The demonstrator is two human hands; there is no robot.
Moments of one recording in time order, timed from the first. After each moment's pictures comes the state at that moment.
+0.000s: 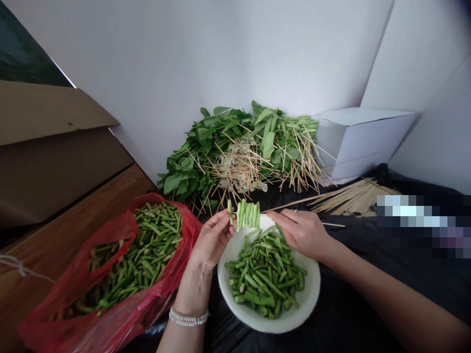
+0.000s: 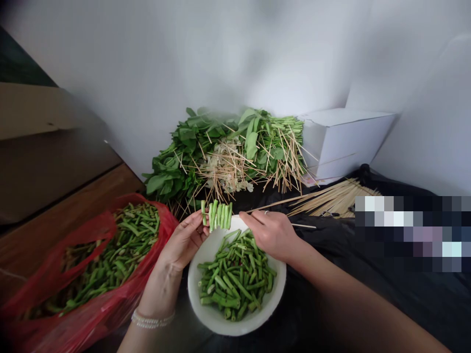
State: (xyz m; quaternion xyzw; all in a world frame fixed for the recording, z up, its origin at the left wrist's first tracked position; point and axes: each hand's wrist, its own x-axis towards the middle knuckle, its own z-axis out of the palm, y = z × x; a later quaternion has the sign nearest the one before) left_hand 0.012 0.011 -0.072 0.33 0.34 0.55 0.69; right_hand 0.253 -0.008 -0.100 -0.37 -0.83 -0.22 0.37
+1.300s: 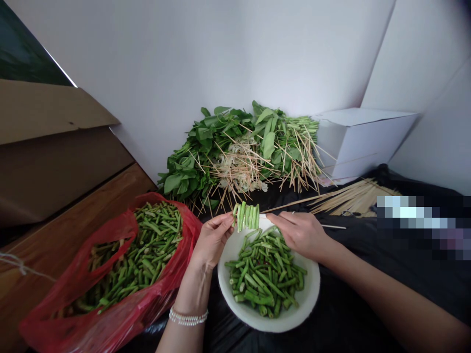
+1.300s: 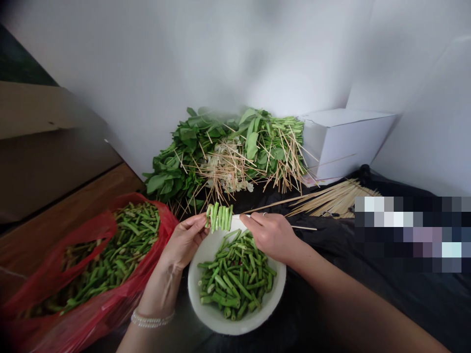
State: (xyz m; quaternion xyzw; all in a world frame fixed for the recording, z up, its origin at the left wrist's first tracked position) left_hand 0.015 0.011 -0.077 0.35 0.38 0.56 0.64; right_hand 0.252 -0.009 -0.099 -0.36 -0.84 -0.21 0.35
